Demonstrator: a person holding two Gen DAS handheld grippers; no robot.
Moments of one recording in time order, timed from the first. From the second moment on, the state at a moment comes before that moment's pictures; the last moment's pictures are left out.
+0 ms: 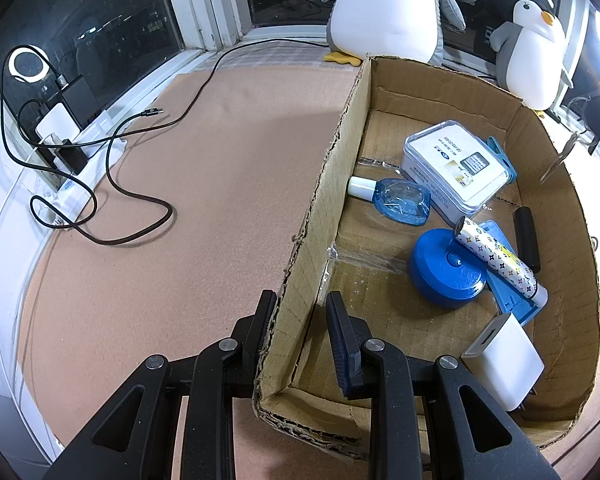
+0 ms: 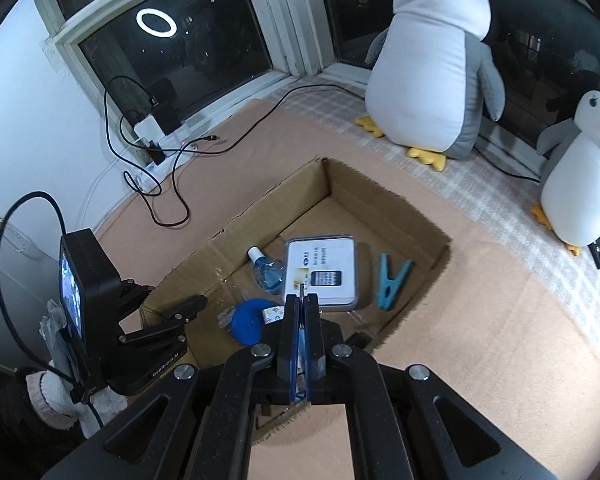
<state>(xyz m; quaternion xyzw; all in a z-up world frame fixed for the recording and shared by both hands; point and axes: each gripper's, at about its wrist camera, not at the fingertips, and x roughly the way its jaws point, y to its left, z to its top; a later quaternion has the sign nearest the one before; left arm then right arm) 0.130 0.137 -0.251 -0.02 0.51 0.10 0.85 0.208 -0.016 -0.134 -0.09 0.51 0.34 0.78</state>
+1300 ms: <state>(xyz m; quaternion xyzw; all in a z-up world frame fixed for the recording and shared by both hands) 0.130 0.136 -0.251 -0.02 0.51 0.10 0.85 0.215 -0.029 -0.156 -0.09 0.53 0.30 0.79</state>
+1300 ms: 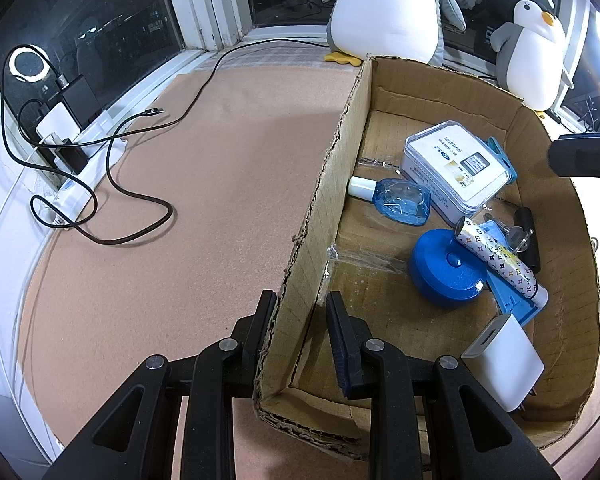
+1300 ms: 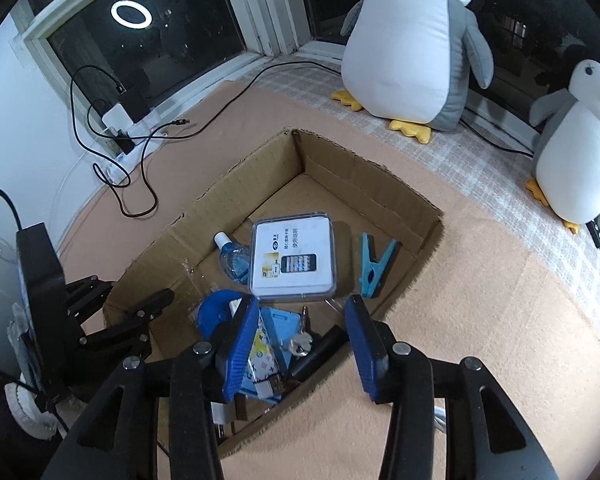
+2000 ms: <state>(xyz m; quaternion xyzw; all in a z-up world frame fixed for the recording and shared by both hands) 0.131 0.136 -0.250 -0.02 0.51 0.10 0.85 0.208 -0.127 -0.177 -0.12 0.57 0.26 0.77</state>
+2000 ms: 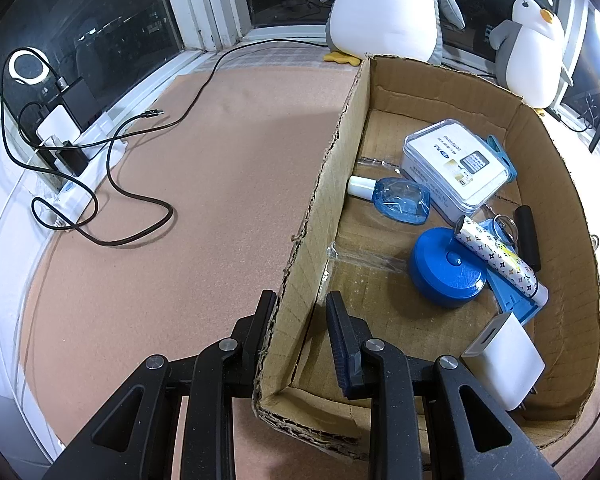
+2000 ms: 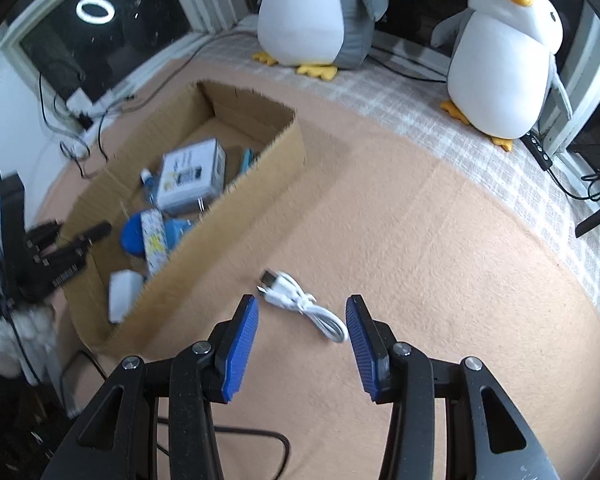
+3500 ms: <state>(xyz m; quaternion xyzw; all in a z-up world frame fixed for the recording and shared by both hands) 0.131 0.135 -0.250 -0.02 0.51 0.10 0.85 0.240 -0.116 -0.234 -0.16 0.62 0.20 0.75</state>
